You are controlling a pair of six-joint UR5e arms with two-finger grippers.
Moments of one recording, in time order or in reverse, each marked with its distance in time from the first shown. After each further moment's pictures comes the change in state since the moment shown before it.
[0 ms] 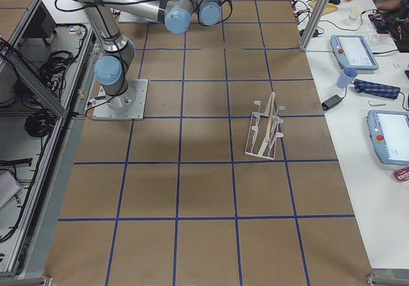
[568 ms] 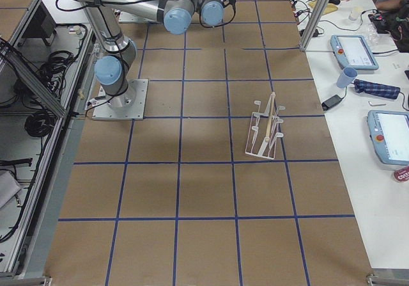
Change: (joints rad) left arm 0.014 0.017 0.009 0.055 0.097 -0.111; right arm -0.059 0.005 -0.048 -0.011 -0.059 0.153
